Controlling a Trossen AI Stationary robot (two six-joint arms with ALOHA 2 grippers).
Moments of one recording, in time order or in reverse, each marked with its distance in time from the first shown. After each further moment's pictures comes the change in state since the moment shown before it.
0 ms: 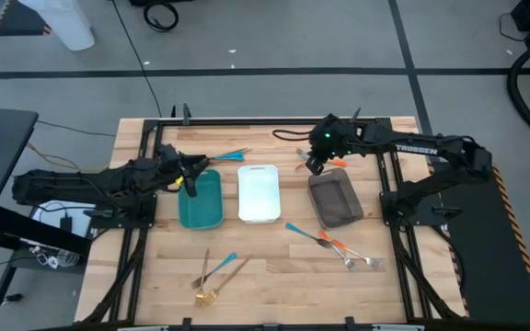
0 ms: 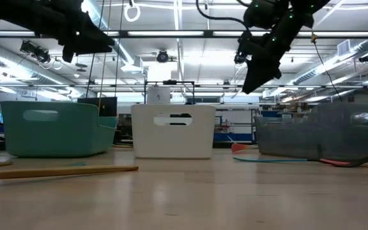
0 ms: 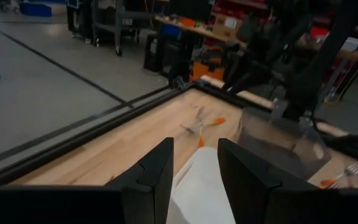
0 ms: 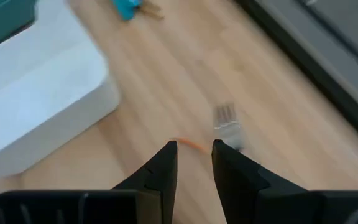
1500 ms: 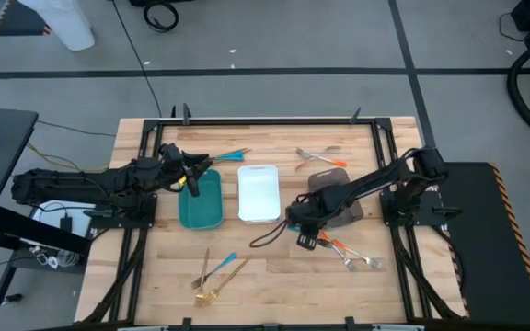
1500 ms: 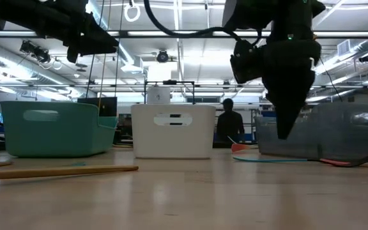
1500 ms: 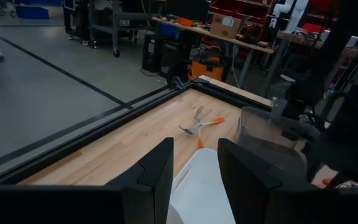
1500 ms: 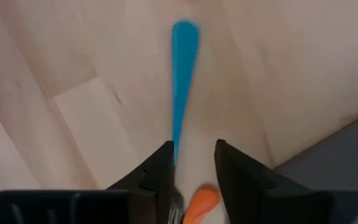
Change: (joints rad) left arm 0.017 0.041 0.000 0.060 0.026 0.026; right arm 0.601 0.433 0.114 -0.173 -0.108 0.440
